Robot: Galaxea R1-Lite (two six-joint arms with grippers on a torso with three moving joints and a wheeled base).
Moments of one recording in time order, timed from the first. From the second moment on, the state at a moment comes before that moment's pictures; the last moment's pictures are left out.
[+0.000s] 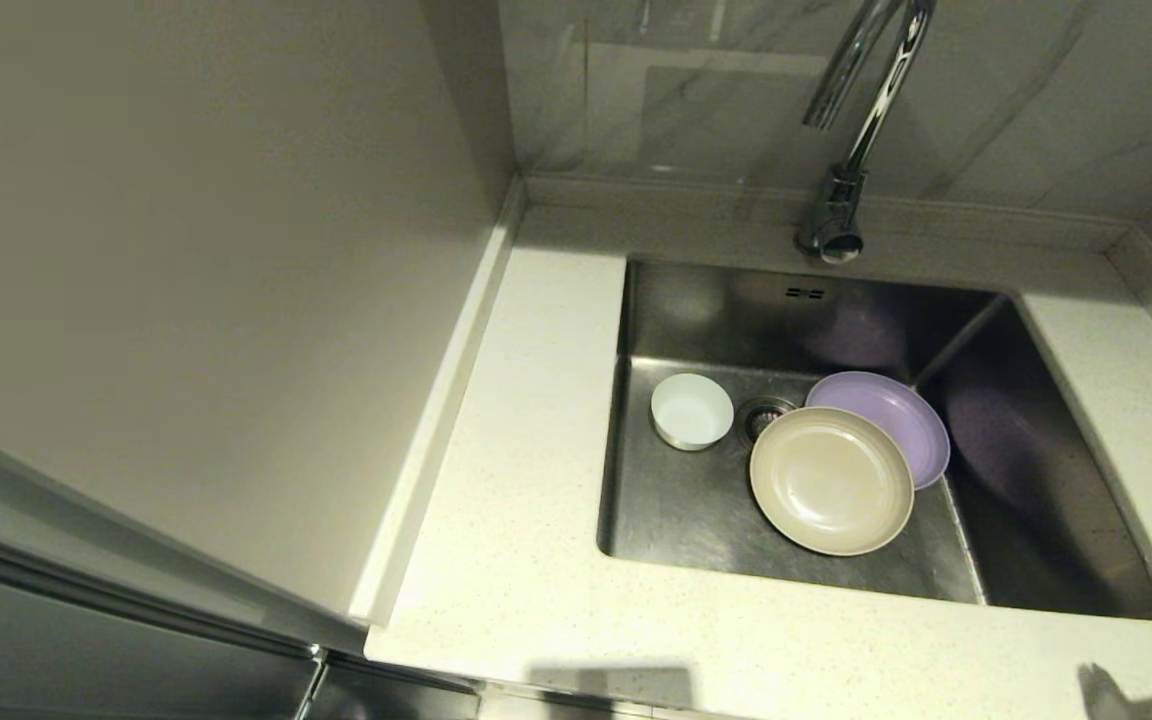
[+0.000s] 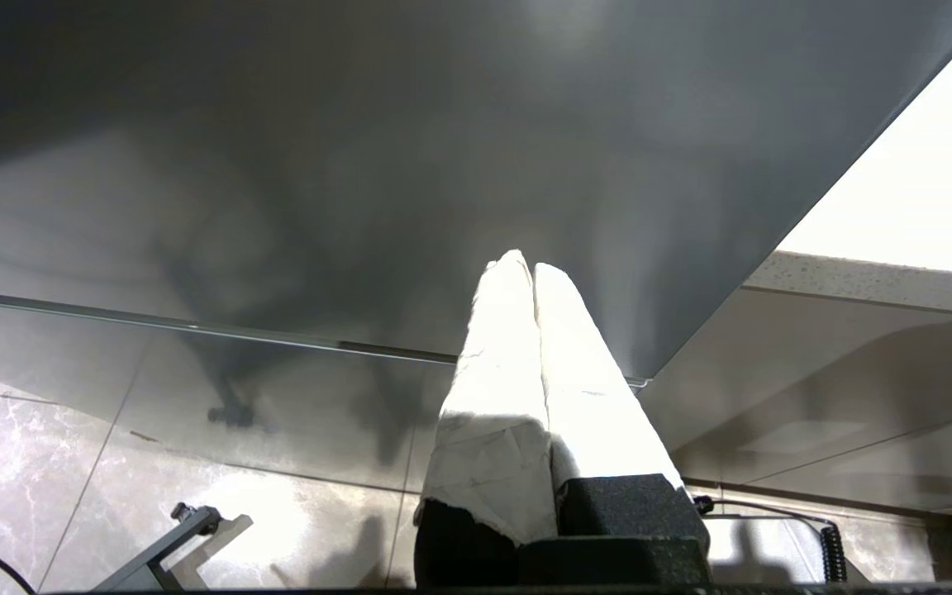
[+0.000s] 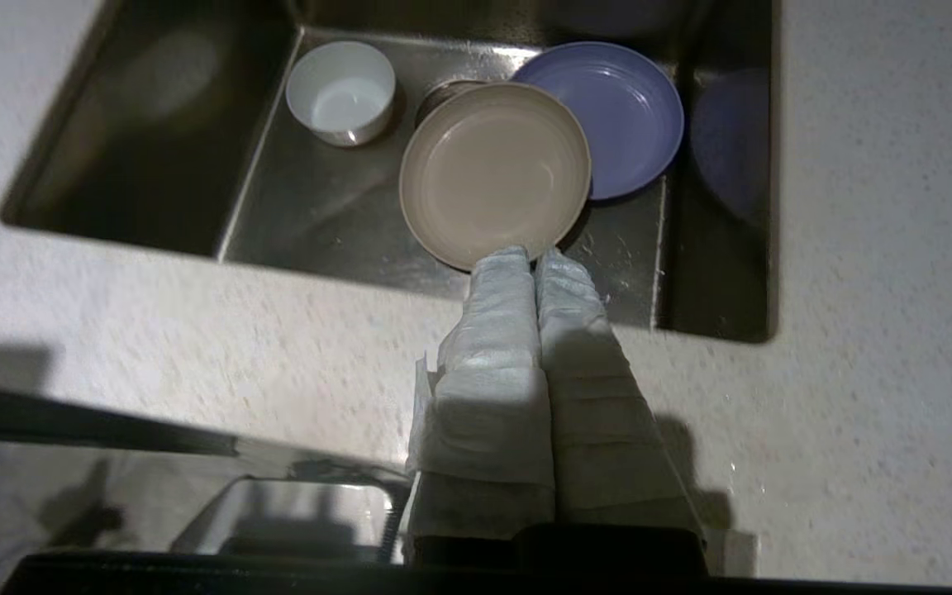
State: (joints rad) left arm 0.00 0.00 0.00 0.00 0.02 -0.02; right arm 0.00 0.45 -0.36 0.01 0.03 0.07
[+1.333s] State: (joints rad) left arm 0.00 0.00 0.00 0.00 0.02 -0.02; right arm -0.14 1.90 -1.96 -0.20 0.27 0.56
